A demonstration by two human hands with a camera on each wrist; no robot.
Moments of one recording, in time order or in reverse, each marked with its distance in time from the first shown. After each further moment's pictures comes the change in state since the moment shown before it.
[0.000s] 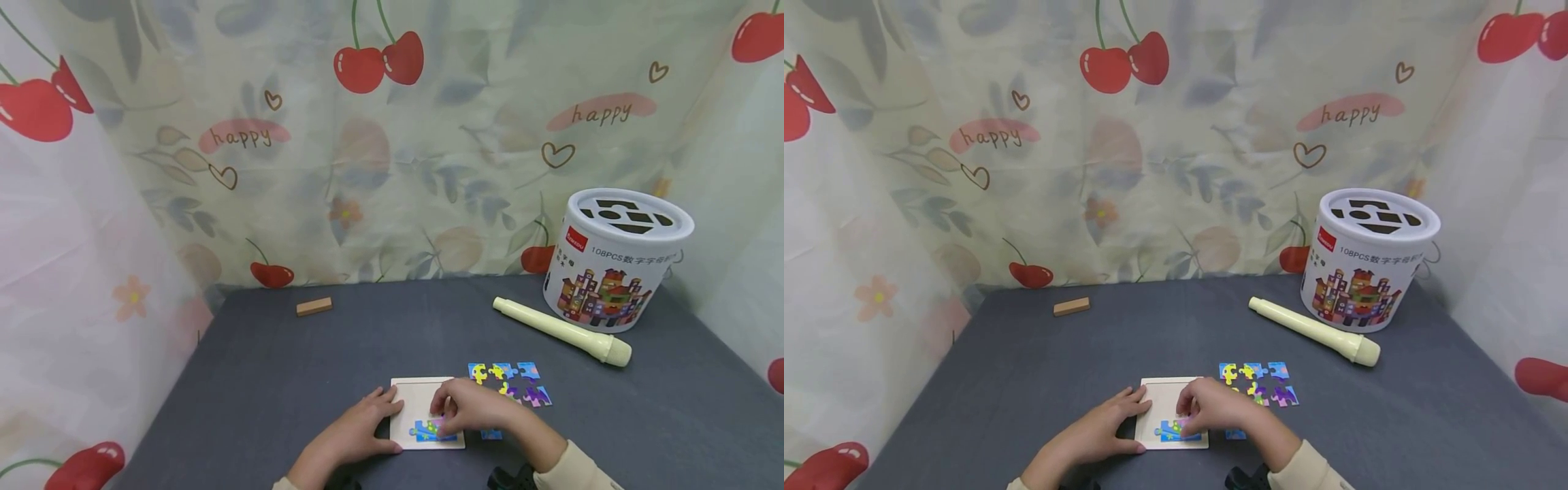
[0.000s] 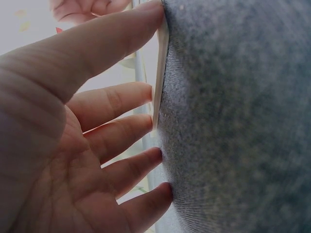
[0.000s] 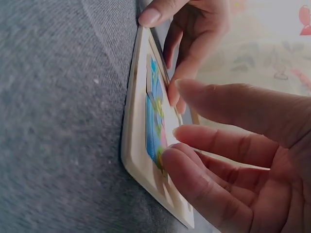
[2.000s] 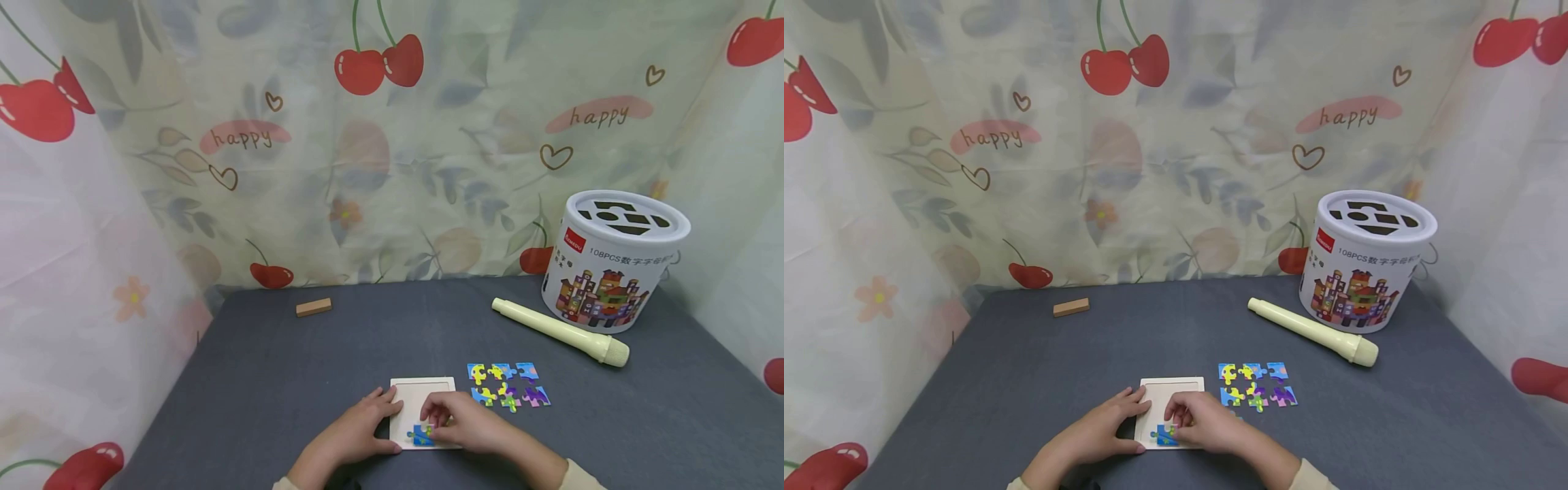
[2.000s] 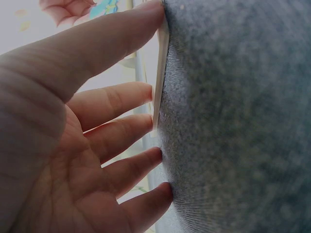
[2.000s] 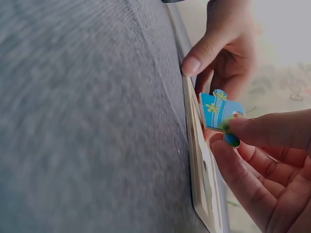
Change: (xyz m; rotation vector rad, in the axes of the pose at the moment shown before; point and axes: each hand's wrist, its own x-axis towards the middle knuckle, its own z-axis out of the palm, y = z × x) left_hand -0.003 -0.001 0.000 0.001 0.029 0.052; right_hand -0.009 -0.009 0.027 0.089 0.144 -0.070
